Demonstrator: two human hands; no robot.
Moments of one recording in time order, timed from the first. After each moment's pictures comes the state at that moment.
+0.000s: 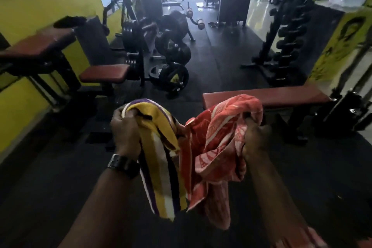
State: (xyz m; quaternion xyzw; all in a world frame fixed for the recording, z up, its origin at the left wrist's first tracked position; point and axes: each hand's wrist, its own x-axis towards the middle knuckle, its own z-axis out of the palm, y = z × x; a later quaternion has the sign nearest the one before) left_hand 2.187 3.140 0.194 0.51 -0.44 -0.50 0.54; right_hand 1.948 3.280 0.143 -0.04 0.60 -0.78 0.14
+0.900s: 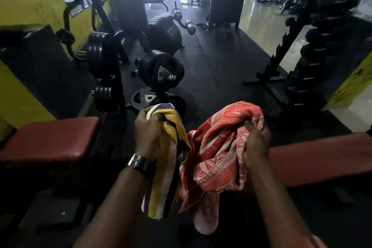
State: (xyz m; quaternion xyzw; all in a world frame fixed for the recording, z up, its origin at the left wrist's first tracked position) left_hand 1.840 2.513 0.158 0.44 -0.48 -0.61 0.44; right_hand 1.653 2.668 0.126 -0.01 0.56 -0.82 0.12
